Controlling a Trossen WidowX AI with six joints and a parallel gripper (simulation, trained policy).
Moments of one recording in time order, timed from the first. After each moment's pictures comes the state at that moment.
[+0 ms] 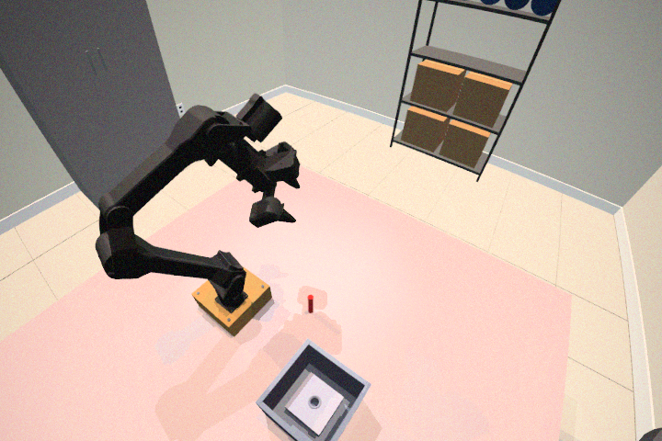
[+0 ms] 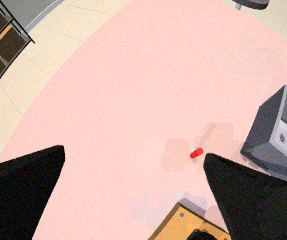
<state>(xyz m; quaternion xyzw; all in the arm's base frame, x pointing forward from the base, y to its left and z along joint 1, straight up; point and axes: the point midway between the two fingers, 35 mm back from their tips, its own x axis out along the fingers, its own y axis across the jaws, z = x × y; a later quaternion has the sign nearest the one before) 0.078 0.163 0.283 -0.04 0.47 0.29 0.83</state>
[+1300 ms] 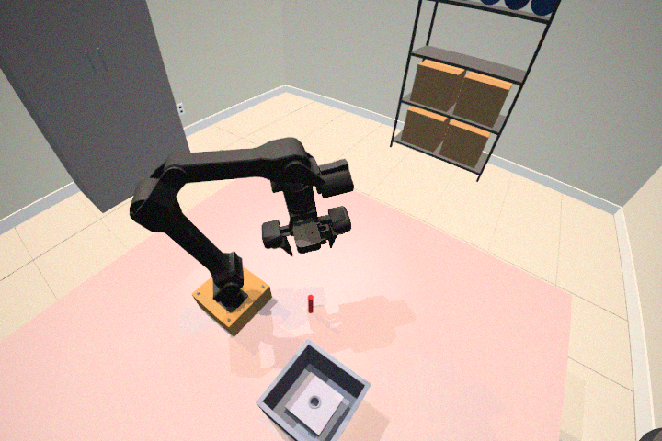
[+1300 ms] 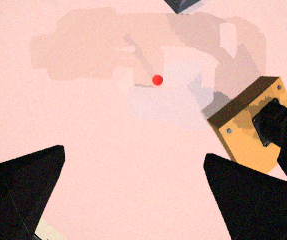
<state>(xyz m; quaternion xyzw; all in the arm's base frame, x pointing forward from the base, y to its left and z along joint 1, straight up) 0.142 0.156 0.186 0.31 0.62 -0.22 0.69</state>
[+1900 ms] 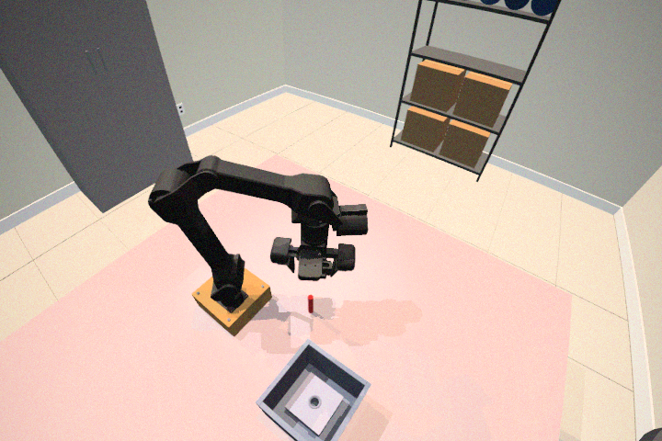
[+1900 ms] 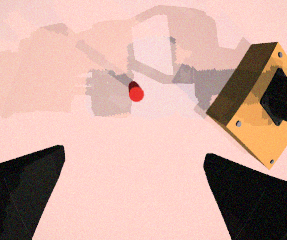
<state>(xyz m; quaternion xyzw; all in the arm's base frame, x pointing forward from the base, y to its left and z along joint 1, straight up) 0.162 0.145 0.122 0.35 0.62 -0.35 0.60</state>
